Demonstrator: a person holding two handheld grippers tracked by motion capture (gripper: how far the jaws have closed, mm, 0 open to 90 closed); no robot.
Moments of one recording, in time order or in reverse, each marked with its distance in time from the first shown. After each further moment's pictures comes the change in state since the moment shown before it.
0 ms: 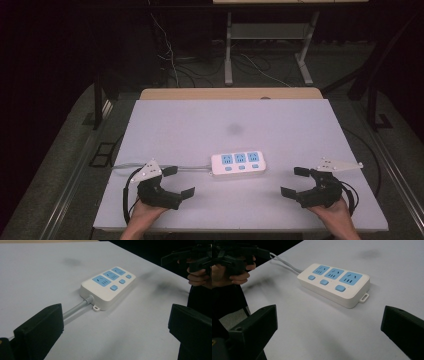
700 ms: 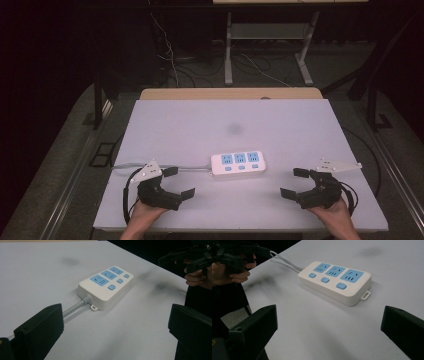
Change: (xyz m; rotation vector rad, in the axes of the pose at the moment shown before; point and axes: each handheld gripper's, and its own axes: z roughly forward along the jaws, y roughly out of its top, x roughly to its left) left arm -0.001 0.000 0.000 0.004 -0.014 -0.002; right arm 0.000 -0.002 0.001 0.009 0.009 0.002
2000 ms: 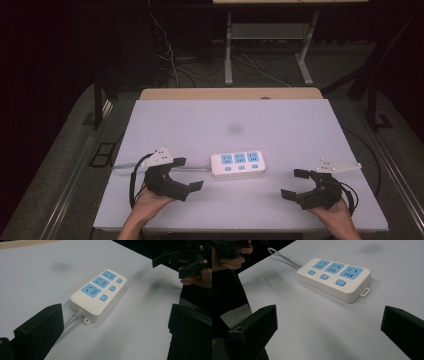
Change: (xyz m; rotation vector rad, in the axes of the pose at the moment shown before) left arm -0.012 0.047 0.013 0.099 -0.026 0.057; right arm -0.001 -0.002 0.000 0.017 -0.002 -0.001
